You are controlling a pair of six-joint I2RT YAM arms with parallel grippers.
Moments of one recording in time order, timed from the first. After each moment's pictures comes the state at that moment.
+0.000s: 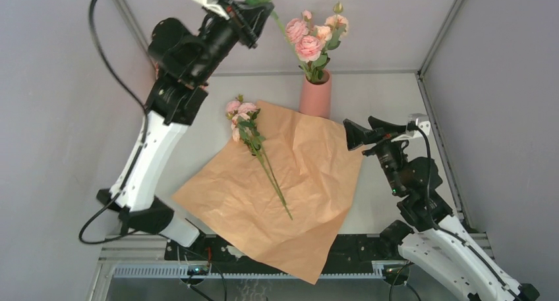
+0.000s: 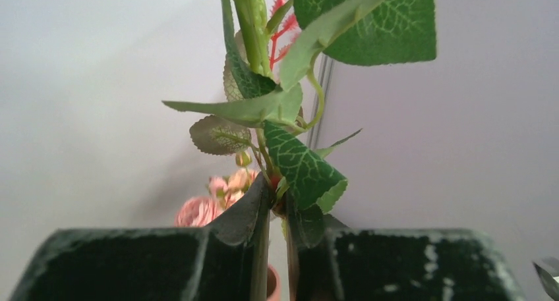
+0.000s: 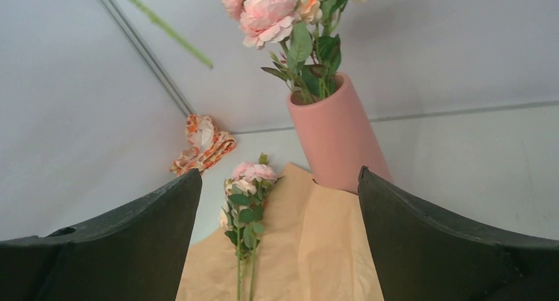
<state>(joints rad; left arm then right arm) -0.60 1.47 2.04 -0.18 0.12 -0.20 0.61 0.56 0.66 0.11 0.27 0.36</state>
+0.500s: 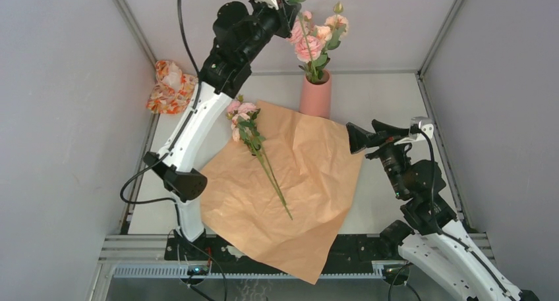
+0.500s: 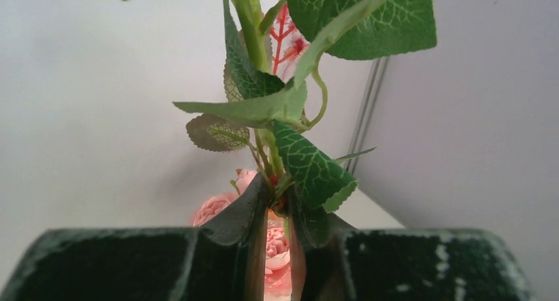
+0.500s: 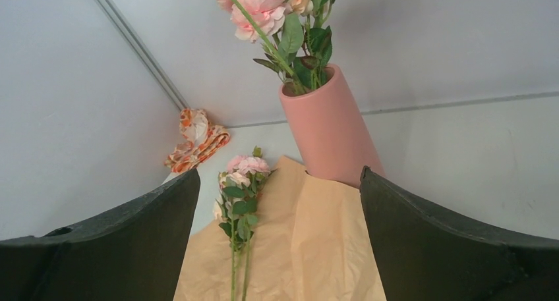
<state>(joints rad) -0.63 1.88 2.39 -0.25 0.01 -0.09 0.60 0.49 0.64 0.02 0.27 0.36</state>
